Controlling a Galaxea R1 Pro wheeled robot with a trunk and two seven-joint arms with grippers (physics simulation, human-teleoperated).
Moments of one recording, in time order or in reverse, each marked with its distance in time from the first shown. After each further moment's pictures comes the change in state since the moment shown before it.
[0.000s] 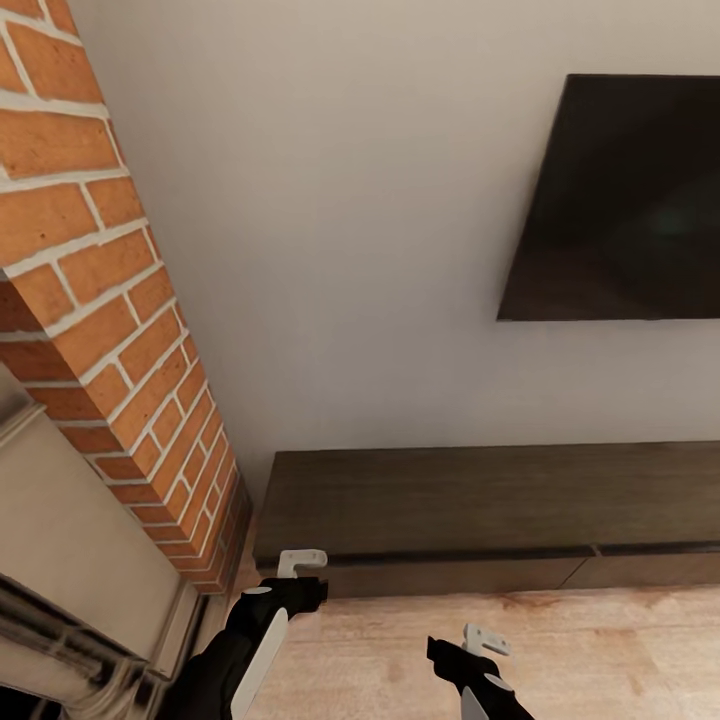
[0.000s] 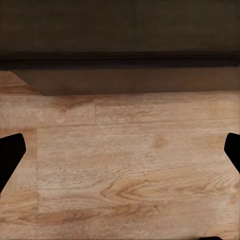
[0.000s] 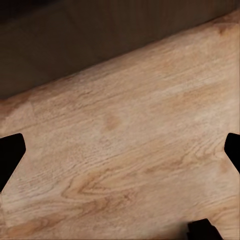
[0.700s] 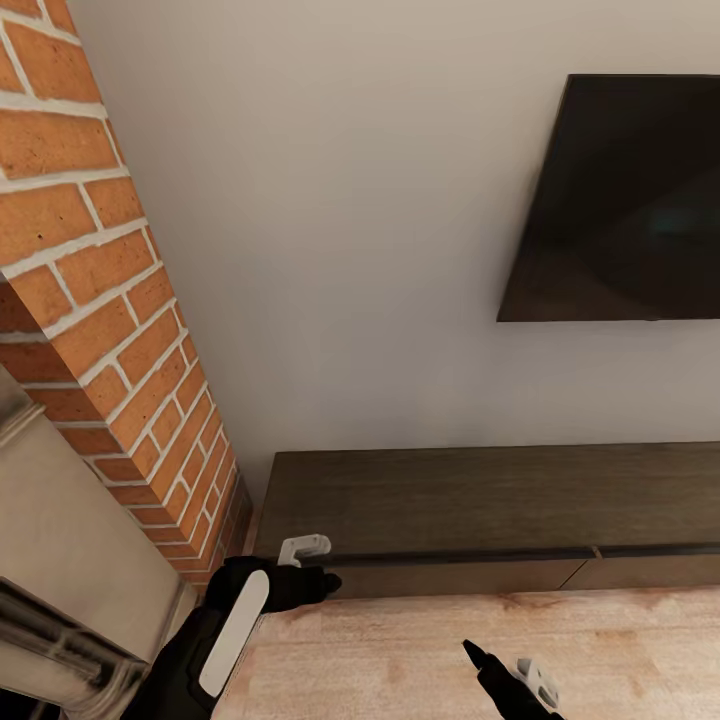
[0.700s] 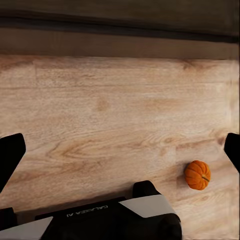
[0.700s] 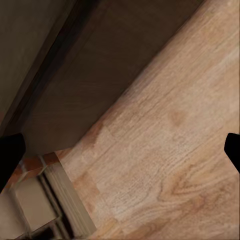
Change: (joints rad) left arm 0.003 0.041 0.010 -0.257 0.301 0.400 0.002; right arm 0.001 -0.189 -0.007 0.216 -0.583 -0.029 0.552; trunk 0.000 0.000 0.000
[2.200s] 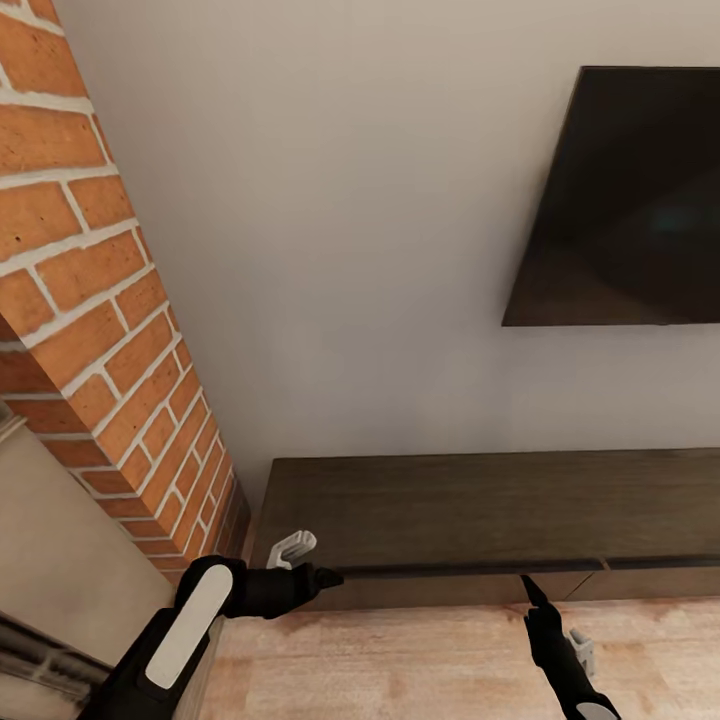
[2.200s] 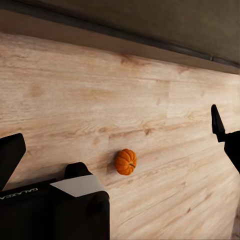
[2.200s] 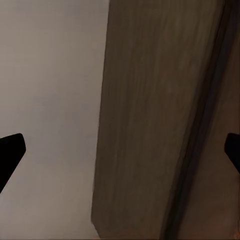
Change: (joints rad) left arm 0.000 0.134 -0.027 -0.017 0.483 0.030 0.002; right arm -0.002 -0.046 -0.235 -0.097 -0.446 0.080 0.257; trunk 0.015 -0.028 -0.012
